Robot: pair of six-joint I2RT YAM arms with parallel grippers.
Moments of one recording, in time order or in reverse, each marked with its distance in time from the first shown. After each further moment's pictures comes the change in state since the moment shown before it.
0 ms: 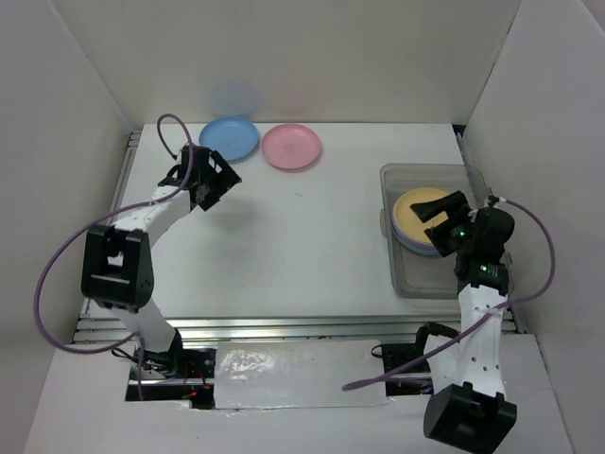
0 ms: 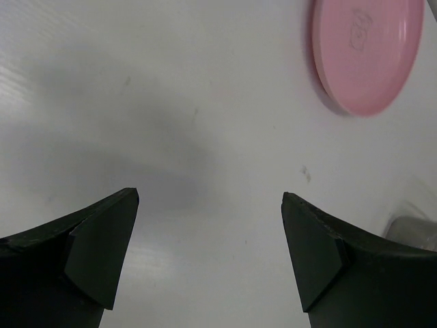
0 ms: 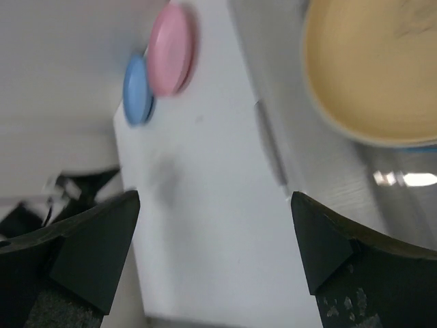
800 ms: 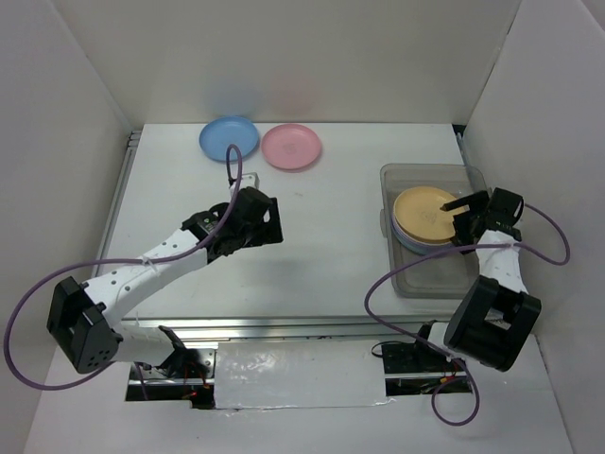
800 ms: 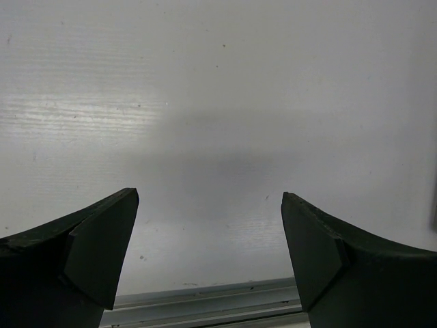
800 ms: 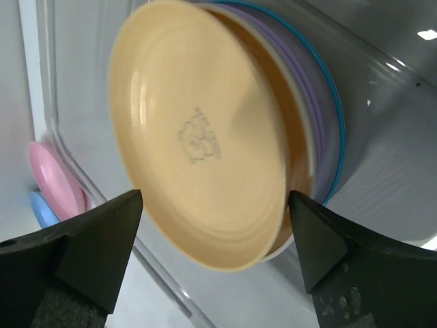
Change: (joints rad) left arm -0.565 -0.330 -0.077 -0.368 -0.322 0.097; right arm -0.115 0.537 0.127 0.027 0.217 0.023
